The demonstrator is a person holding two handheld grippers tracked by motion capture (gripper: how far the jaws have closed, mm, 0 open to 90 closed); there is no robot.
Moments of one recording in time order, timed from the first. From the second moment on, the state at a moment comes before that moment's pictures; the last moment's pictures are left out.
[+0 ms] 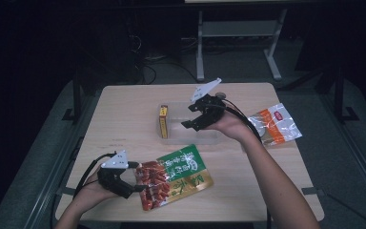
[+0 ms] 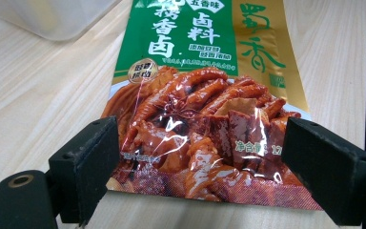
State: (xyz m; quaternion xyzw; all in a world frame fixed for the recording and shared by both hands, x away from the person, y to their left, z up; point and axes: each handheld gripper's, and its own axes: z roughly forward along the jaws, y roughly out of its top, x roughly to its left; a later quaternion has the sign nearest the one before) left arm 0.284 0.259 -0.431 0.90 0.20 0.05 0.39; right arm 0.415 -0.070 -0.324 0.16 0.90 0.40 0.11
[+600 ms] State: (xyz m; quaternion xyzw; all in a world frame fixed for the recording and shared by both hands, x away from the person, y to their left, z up) left arm 0.284 0.259 -0.434 0.90 0.21 0.07 0.38; right arm 0.355 -0.111 -0.380 0.17 0.90 0.40 0.09
